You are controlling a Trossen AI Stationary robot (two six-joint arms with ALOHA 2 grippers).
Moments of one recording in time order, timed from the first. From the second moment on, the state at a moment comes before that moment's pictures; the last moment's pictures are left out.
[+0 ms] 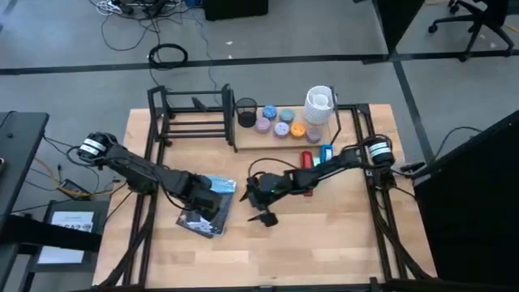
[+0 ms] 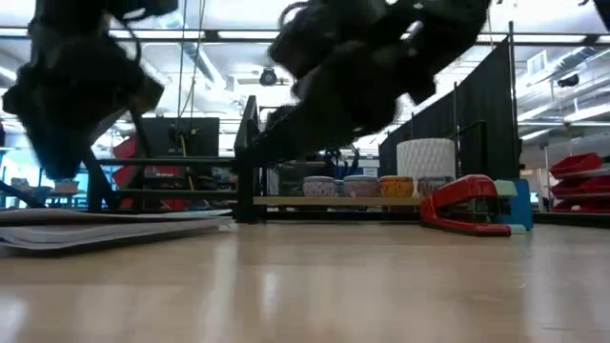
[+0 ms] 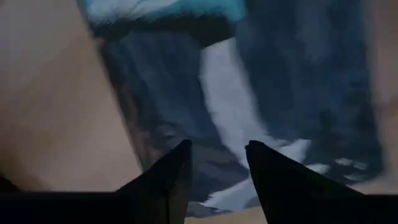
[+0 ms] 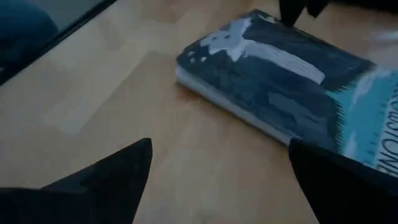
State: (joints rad) left arm -0.34 1.42 0.86 -0.97 0.05 -1.34; right arm 0.14 2.04 1.21 0.27 -0.20 -0.10
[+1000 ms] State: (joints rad) left arm -0.37 1.37 0.68 -0.62 -0.08 -1.37; right arm 0.11 2.25 1.49 -0.06 -0.20 0.18
